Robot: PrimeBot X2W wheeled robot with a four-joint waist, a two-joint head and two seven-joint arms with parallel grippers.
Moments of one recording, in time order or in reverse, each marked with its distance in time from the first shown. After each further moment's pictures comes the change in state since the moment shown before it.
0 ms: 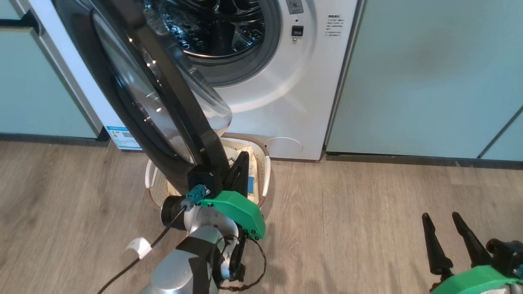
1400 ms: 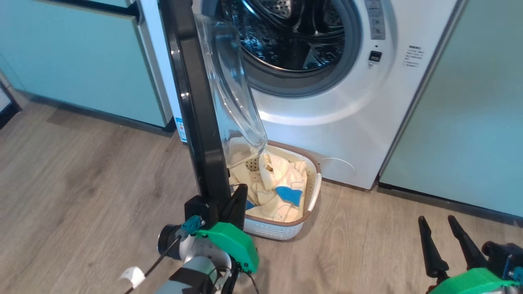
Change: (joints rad) left arm 0.130 0.008 0.027 -0.012 0.044 -0.072 -0.001; right arm 0.005 0.013 0.004 0.009 0.000 0.000 0.000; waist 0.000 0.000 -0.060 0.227
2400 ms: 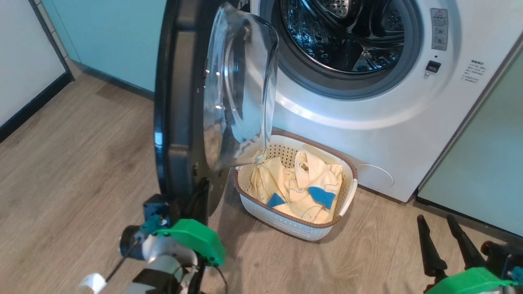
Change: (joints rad) left arm 0.062 0.119 0.075 -0.130 -0.019 0.041 0.016; right arm 0.001 0.022 -0.013 0.000 0.000 0.000 0.000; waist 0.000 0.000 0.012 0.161
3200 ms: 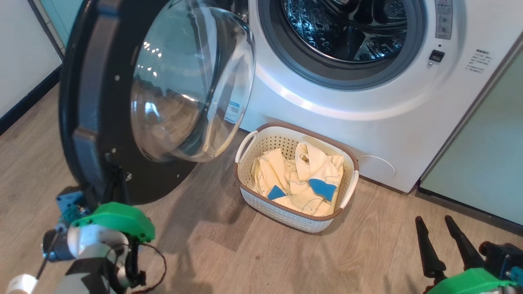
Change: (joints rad) left arm 0.015 0.097 0.267 0.068 -0.037 0.024 -0.015; right arm -0.001 -0.013 0.020 0.000 0.000 0.000 0.000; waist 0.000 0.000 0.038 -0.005
